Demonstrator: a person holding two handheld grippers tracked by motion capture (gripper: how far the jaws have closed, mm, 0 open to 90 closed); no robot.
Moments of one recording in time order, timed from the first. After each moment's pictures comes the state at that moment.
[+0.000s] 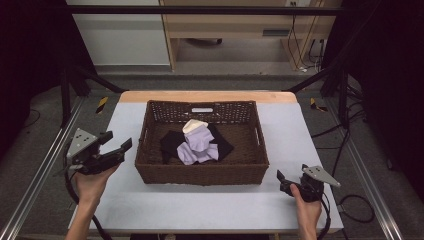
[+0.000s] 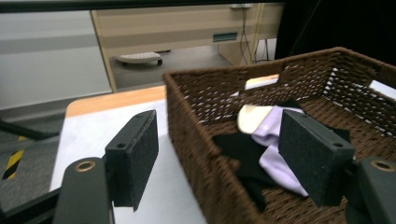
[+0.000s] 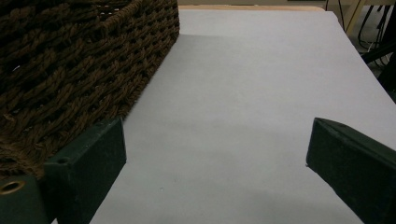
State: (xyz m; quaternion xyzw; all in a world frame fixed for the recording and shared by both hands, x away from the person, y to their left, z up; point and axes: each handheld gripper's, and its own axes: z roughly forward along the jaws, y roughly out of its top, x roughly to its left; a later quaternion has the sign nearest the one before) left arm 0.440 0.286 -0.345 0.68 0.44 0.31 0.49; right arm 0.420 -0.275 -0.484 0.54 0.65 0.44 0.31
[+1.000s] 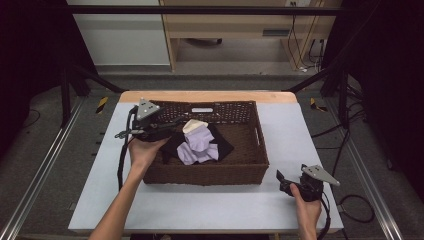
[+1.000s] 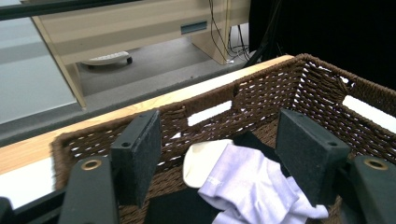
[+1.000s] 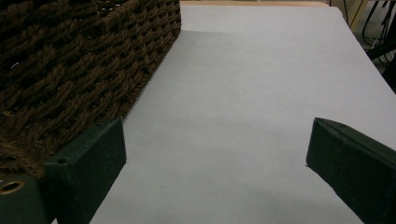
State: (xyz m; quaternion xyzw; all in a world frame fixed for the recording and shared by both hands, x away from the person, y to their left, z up) left arm 0.519 0.170 -0.331 0.73 0.40 0.29 0.47; right arm 0.422 -0.275 -0.484 0.54 0.65 0.44 0.31
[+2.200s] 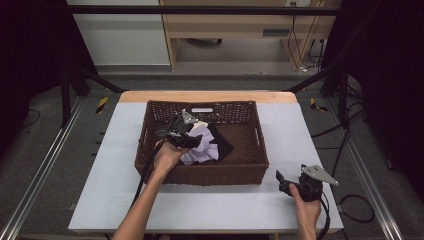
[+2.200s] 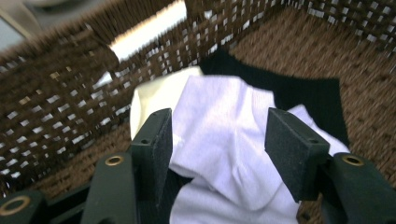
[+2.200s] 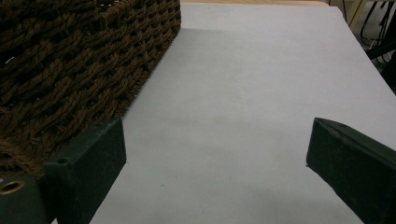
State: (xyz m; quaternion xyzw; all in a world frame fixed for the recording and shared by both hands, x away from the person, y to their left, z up) left arm 0.556 0.107 -0.396 0.85 0.37 0.22 0.31; right arm 0.422 -0.274 -0.485 0.53 0.66 0.43 0.31
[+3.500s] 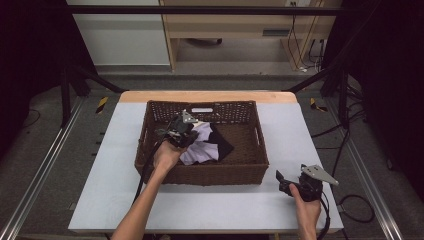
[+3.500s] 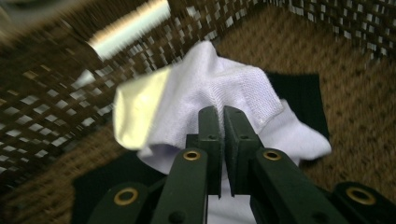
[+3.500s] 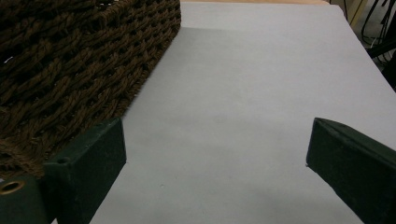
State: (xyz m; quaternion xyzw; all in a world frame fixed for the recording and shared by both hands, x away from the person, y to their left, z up) left arm 0.553 0.112 -0.390 0.85 0.35 0.22 0.34; right arm 0.423 -0.274 -0.485 0.53 0.66 0.43 0.31
